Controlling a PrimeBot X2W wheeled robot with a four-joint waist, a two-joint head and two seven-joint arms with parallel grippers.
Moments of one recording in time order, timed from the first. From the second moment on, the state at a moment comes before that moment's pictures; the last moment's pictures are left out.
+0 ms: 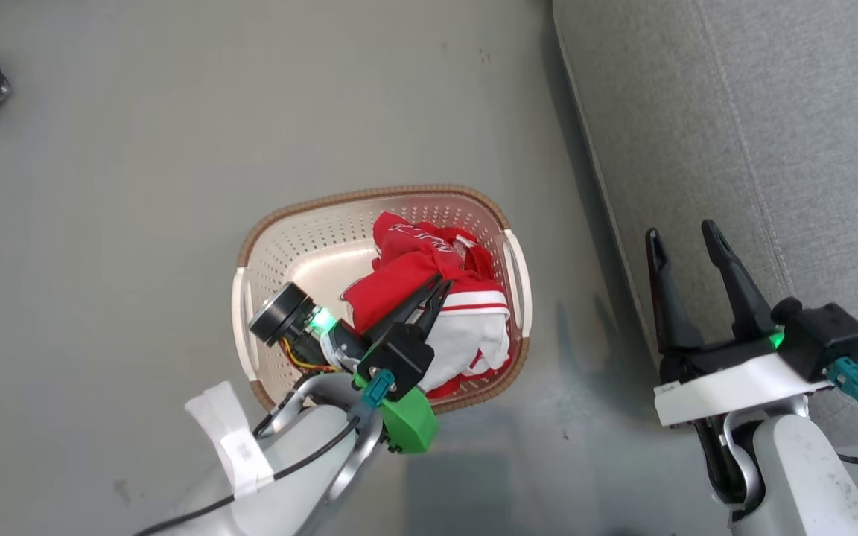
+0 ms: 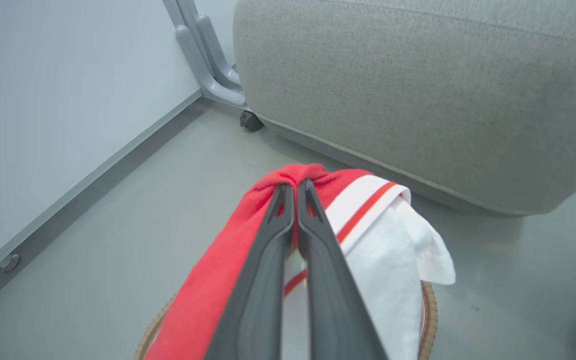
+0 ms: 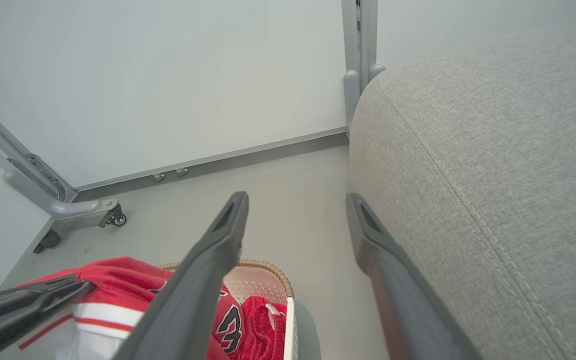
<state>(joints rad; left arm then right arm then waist) -0.63 0.18 -0.95 0.54 -0.21 0.08 -0.26 -0.21 -0.05 0.06 0.08 0.28 0.13 -0.26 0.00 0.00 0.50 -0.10</state>
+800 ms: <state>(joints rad) -0.24 0.09 -0.50 -0.03 -0.09 0.06 -0.26 -0.05 -0.05 0.10 0.11 0.30 0.13 -0.26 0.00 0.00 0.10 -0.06</state>
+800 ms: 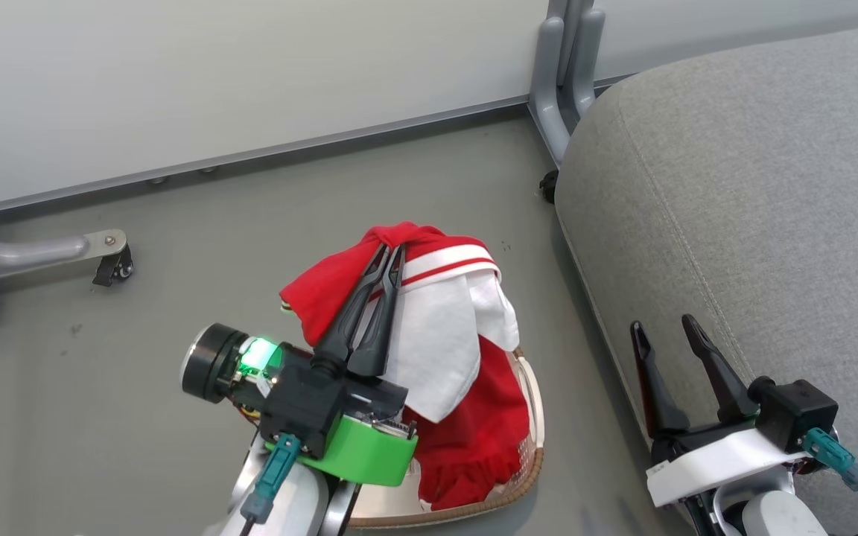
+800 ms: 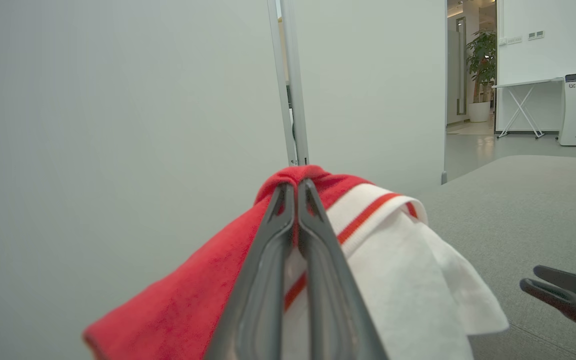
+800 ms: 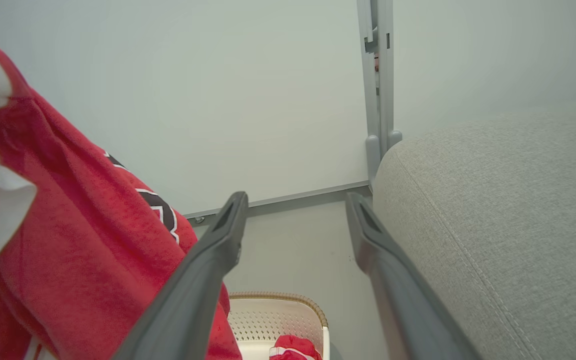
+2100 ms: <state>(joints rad) -0.27 0.05 -0.58 -0.16 -0.10 -0.06 -0.26 -0.21 -0.11 0.55 0.17 0.35 0.13 -0.26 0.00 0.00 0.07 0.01</state>
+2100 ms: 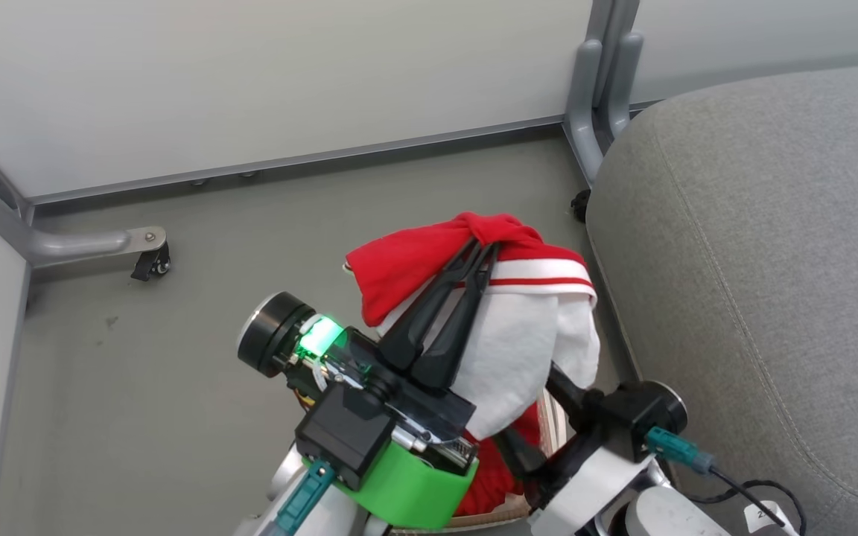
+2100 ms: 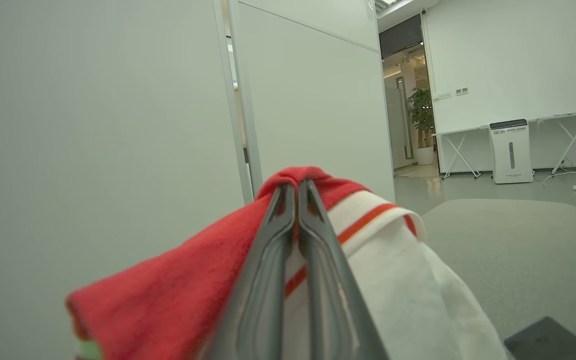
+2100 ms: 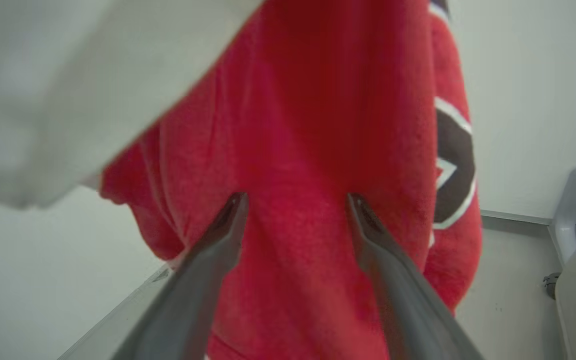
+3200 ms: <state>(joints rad) -0.28 0.05 -0.57 -0.14 -0.09 -0.06 -0.26 -0.21 -0.20 0.48 -0.03 0.21 0.13 -0.26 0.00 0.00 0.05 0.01</state>
